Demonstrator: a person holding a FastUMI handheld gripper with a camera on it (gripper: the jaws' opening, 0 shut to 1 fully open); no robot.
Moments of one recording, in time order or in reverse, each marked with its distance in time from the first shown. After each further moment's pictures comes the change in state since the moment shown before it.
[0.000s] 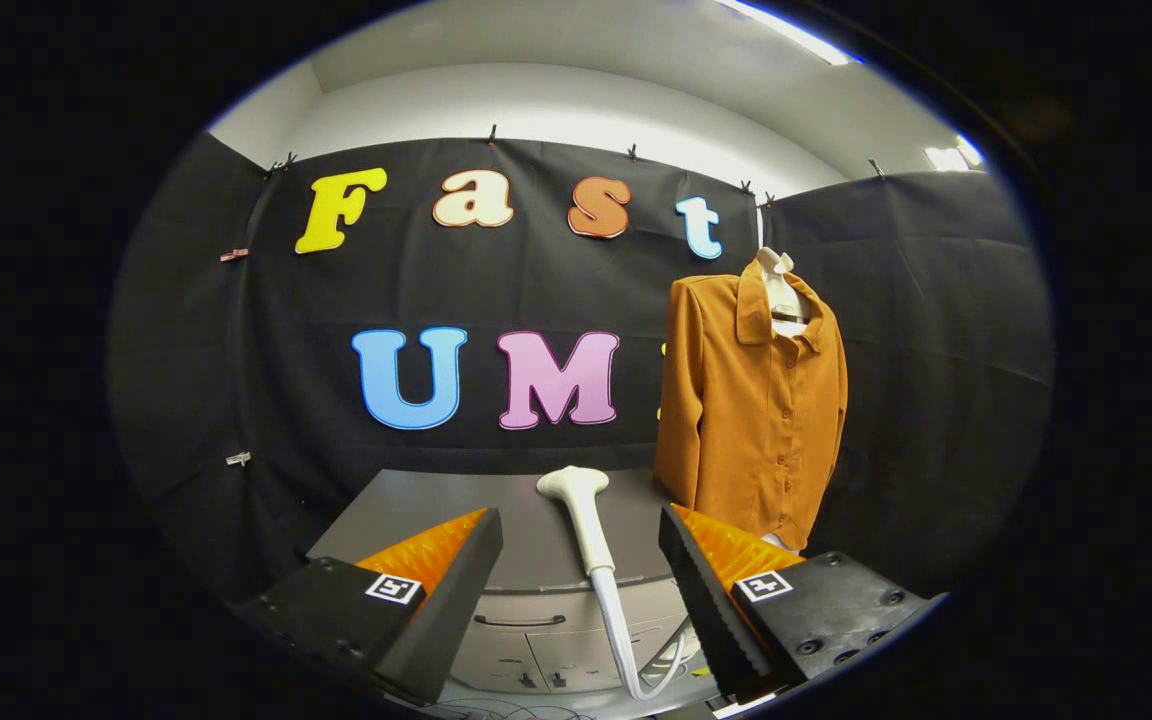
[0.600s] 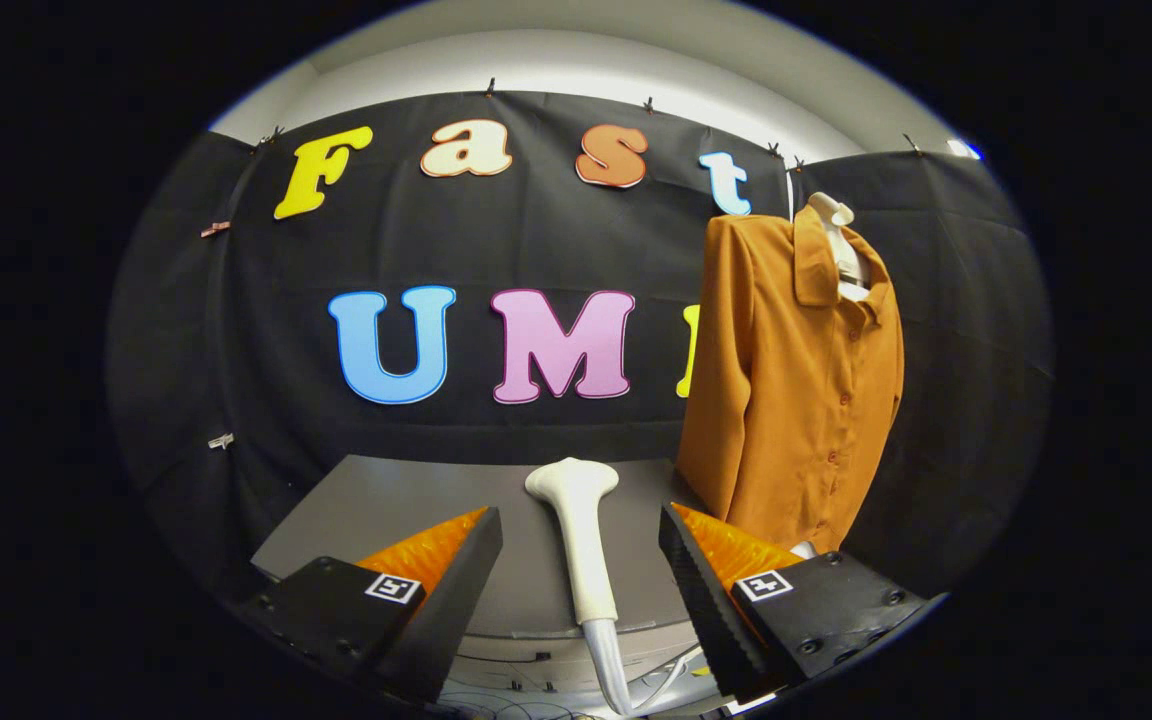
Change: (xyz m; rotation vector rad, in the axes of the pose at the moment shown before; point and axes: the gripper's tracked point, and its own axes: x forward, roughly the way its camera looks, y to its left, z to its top) arm 0.137 -0.003 -0.044 -0.021 0.139 0.055
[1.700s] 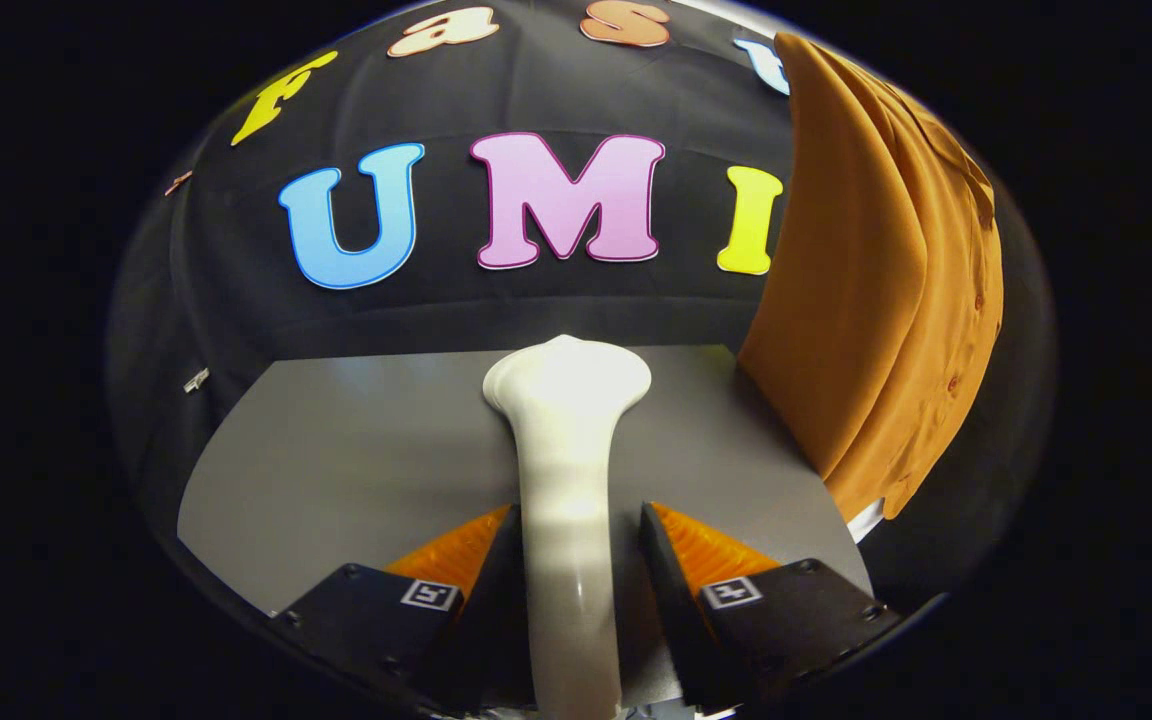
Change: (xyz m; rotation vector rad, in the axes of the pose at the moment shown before) arm 0.121 0.000 -0.110 0.007 0.361 0.053
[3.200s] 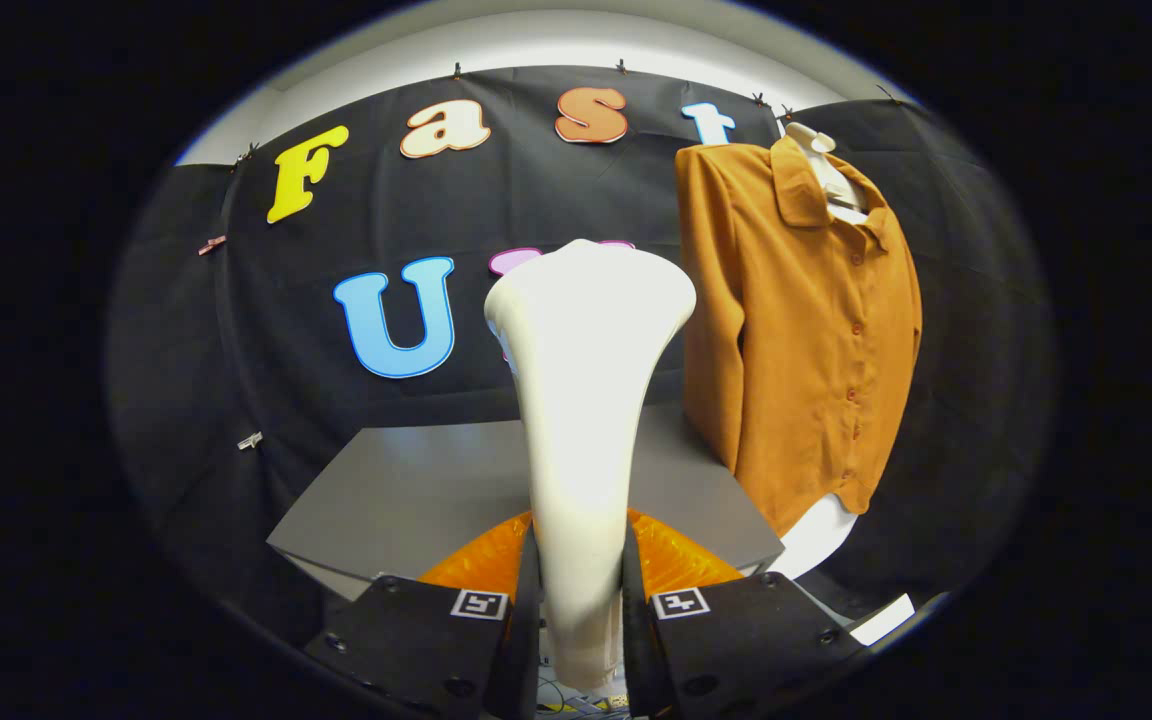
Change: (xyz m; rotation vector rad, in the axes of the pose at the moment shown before) arm -0.184 -0.027 0.009 0.097 -0.294 0.007
